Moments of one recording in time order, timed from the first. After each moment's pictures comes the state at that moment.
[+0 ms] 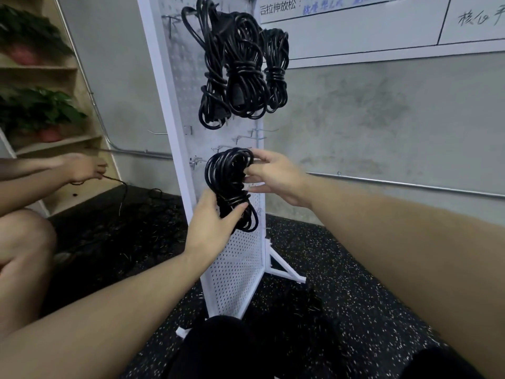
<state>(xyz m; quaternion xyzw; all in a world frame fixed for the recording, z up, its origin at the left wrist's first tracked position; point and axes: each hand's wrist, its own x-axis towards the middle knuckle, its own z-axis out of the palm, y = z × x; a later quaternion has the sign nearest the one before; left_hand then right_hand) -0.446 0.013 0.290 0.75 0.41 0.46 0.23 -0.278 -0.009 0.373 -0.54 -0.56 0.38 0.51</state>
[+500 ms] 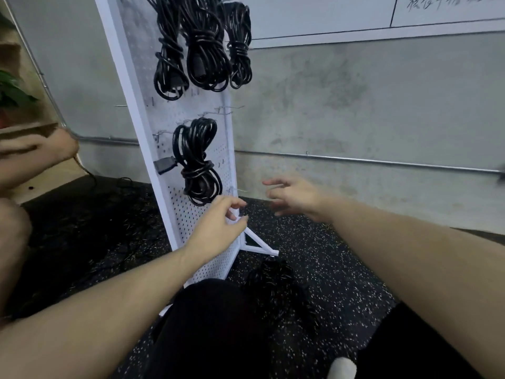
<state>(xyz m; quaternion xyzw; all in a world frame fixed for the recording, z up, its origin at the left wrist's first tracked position) -0.420 -0.044 0.245 0.85 0.32 0.31 0.28 -0.215 -0.106 0.292 -0.66 -0.48 0.37 0.43</state>
